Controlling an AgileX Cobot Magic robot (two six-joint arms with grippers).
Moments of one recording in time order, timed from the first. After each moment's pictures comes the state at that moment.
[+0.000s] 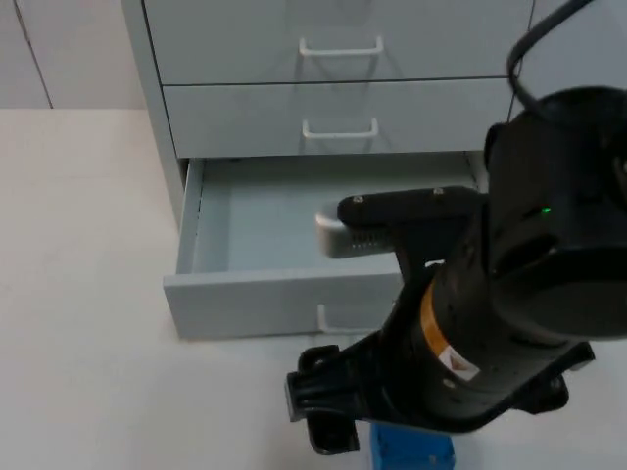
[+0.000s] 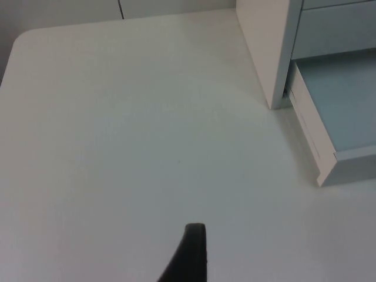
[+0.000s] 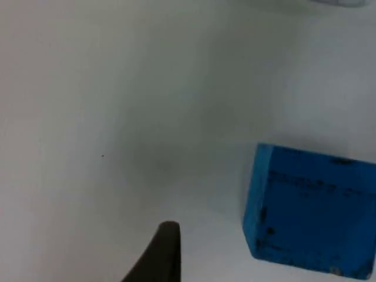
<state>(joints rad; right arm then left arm) 1.08 1.81 -0.97 -0.49 0.58 1.24 0.00 0.33 -0.67 -0.08 1.01 0.11</state>
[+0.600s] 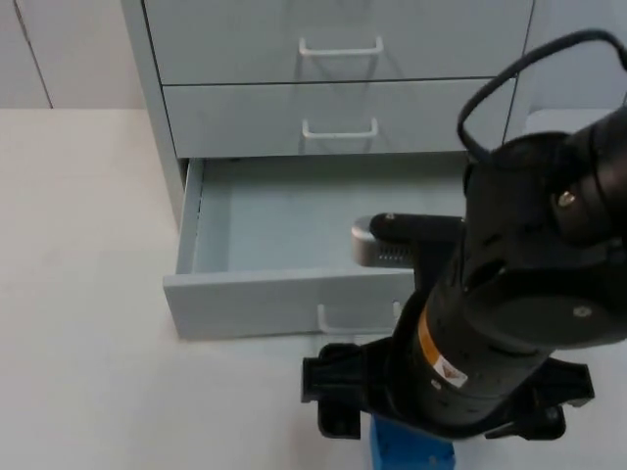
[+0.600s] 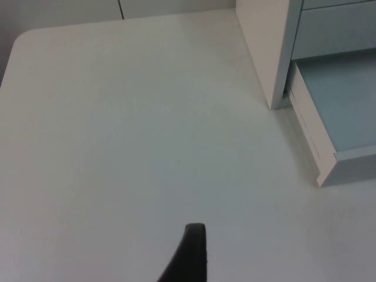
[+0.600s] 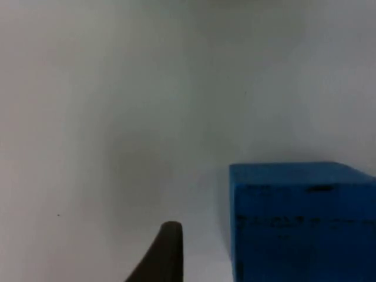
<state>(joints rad) 1.02 1.90 -0.98 -0.49 0.55 1.39 0.00 0.33 -0.67 -0.08 1.01 0.11</state>
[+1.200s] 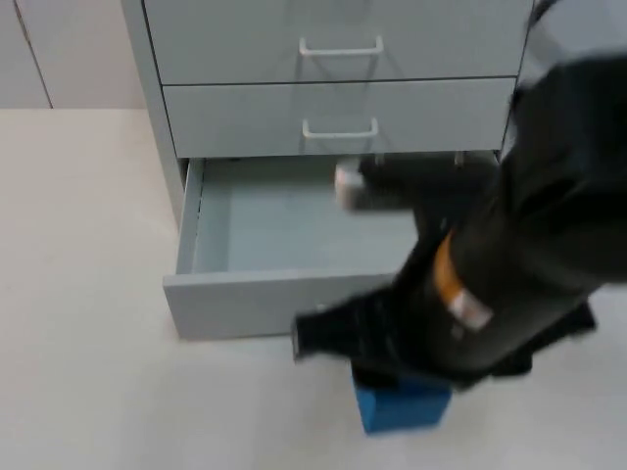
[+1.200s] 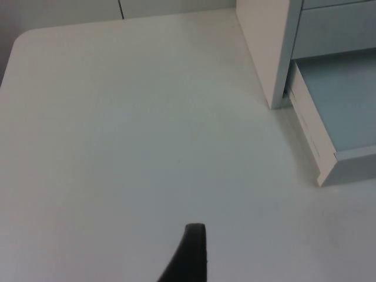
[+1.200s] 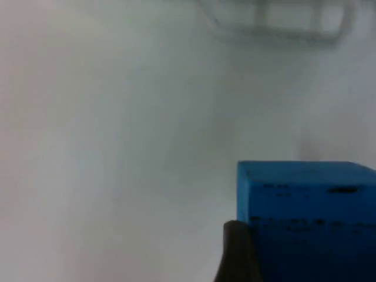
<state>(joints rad) 1.02 1.75 -0.98 -0.49 0.55 1.22 0.00 0.33 -0.67 -0.08 1.01 0.11</state>
